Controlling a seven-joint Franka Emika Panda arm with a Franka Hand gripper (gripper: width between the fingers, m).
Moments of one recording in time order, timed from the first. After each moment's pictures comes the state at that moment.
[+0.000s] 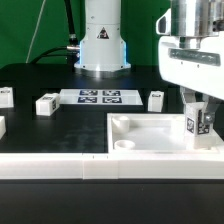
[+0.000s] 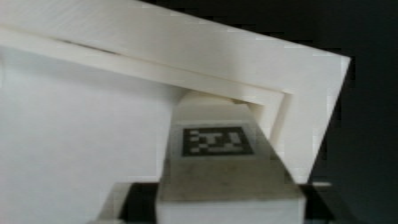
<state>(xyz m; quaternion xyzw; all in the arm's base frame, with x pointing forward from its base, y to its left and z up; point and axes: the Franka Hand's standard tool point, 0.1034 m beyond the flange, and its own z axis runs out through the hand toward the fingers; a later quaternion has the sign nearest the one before) 0.630 0.117 0.072 -0.76 0.65 -0.03 0.05</state>
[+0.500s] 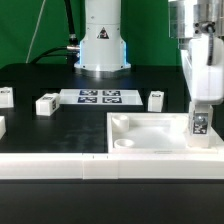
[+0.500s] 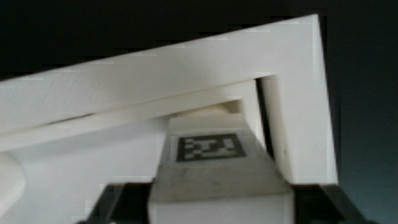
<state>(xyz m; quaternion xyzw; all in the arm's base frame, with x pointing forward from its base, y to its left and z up) 0.628 0.122 0.071 -0.61 0.79 0.00 0.06</state>
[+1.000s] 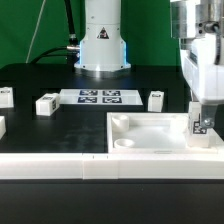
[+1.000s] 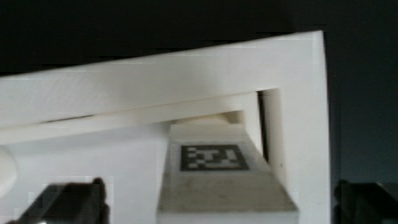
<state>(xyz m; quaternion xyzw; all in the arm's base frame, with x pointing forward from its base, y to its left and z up) 0.629 0.125 0.071 -0.70 0.71 -0.01 0.07</state>
